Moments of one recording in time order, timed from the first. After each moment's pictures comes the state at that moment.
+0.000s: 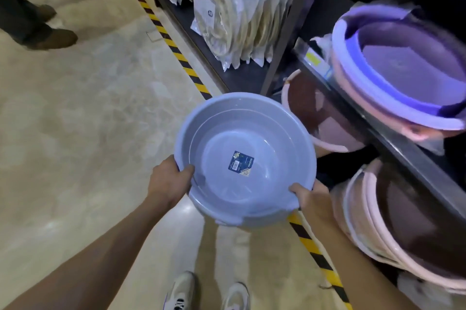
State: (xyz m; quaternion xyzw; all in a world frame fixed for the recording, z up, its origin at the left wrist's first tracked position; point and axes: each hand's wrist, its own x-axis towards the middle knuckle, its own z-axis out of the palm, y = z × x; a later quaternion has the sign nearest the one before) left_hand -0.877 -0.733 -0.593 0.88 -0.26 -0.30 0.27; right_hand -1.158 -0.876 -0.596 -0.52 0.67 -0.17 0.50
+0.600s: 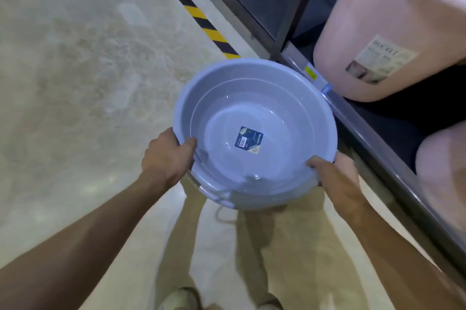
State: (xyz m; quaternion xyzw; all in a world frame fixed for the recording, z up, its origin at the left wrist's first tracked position) left_hand -0.864 -0.732 -0.921 0.90 -0.26 -0.26 0.23; right_hand -1.154 -0.867 -0.919 -0.55 0.68 -0.14 0.46
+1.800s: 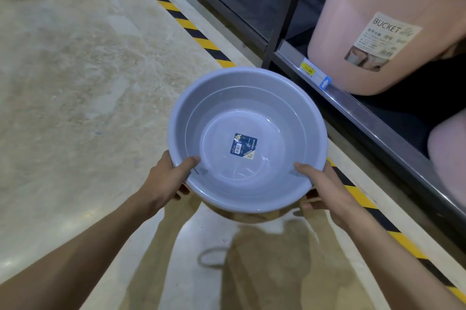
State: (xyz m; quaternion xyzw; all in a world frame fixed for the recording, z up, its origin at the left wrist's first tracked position) left_hand -0.873 -0.698 -1.008 0.79 -0.26 -0.43 0.36; right_hand -1.161 -0.845 -0.990 -0.51 0.63 -0.11 0.58
